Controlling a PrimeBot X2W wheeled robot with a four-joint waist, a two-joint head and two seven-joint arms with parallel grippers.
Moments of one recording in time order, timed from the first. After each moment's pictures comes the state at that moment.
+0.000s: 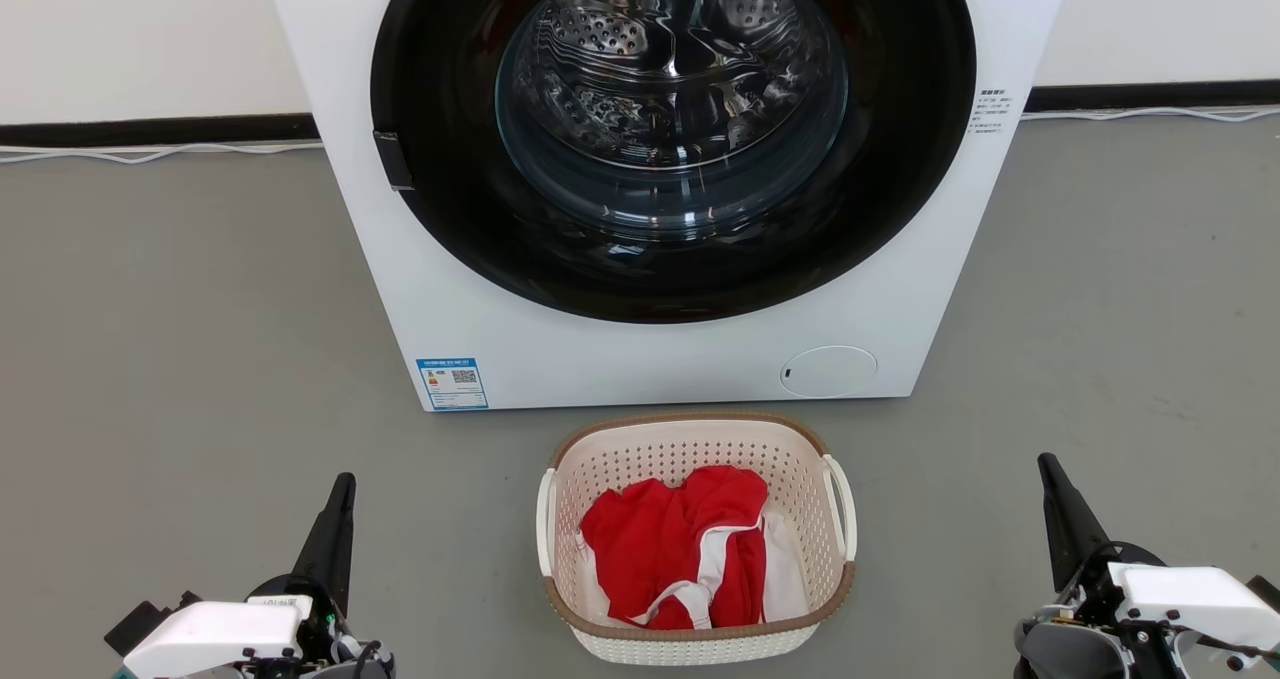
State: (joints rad) left arm -0.05 0.04 0.08 0.27 -1.61 -0.12 0.11; right arm -0.07 -0.05 -0.13 0.27 1.60 0.12 0.11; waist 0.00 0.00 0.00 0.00
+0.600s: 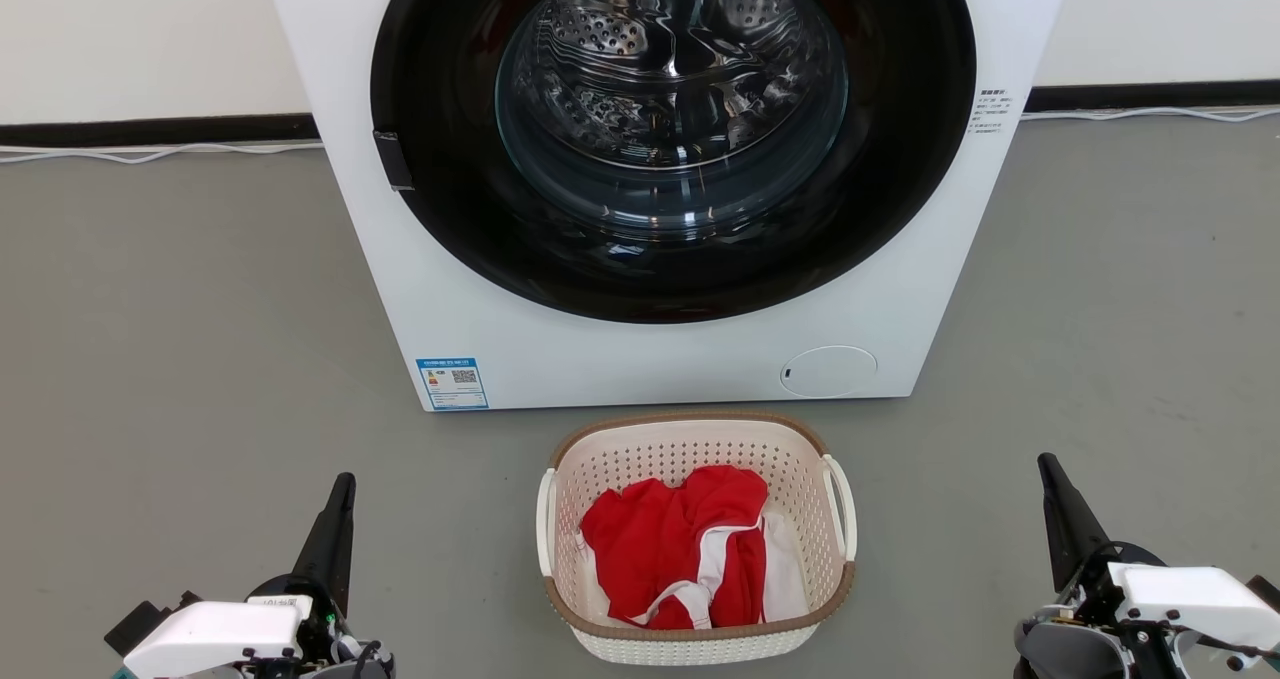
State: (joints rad) left arm -0.05 0.04 0.08 0.27 -1.61 -0.12 0.11; right arm -0.07 -0.05 -0.13 0.27 1.60 0.12 0.11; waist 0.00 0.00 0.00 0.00
